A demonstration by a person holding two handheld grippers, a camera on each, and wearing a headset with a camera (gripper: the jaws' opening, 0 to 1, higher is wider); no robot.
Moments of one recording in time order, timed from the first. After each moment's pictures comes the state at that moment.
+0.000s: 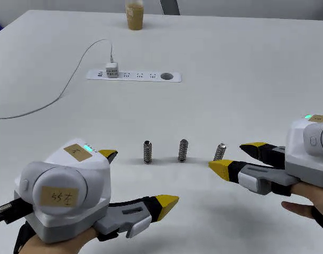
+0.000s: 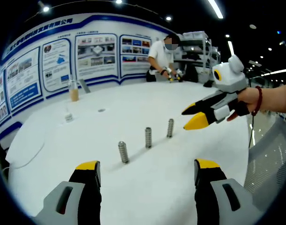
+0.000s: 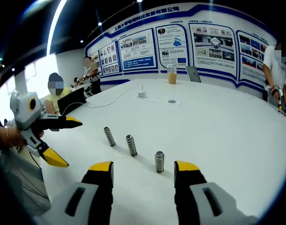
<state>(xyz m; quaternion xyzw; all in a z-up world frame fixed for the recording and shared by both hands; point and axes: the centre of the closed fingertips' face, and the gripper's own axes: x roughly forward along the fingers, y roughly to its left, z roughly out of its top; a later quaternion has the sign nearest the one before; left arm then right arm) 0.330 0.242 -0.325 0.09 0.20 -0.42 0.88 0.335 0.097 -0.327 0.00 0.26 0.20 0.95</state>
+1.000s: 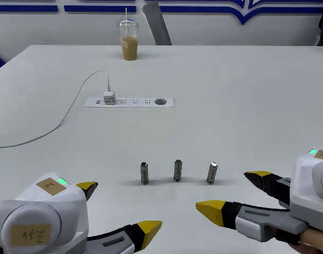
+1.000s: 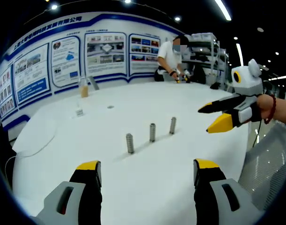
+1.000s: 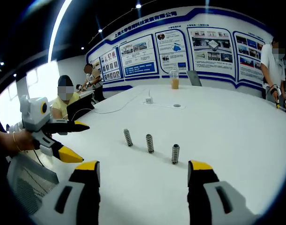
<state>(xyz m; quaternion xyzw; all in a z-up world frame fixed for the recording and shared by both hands) 0.311 0.268 -0.316 0.08 0.21 -0.39 0.89 0.289 0.119 -0.305 0.02 0.23 0.20 0.95</state>
